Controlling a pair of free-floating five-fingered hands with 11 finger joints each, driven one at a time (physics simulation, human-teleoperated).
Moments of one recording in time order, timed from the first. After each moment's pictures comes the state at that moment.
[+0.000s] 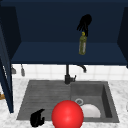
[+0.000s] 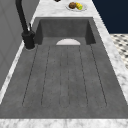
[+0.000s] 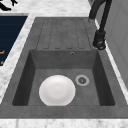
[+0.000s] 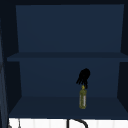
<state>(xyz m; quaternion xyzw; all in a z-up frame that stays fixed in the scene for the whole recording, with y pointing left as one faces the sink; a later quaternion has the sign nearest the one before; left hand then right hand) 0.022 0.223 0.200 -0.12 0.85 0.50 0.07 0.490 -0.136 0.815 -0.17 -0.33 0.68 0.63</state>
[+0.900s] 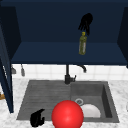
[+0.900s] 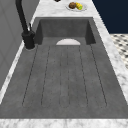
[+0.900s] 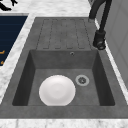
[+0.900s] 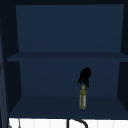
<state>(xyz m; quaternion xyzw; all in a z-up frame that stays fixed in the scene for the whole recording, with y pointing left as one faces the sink) 0.022 0.223 0.200 -0.12 0.85 0.50 0.07 0.502 -0.144 0.819 -0.18 -0.31 0.69 0.63</state>
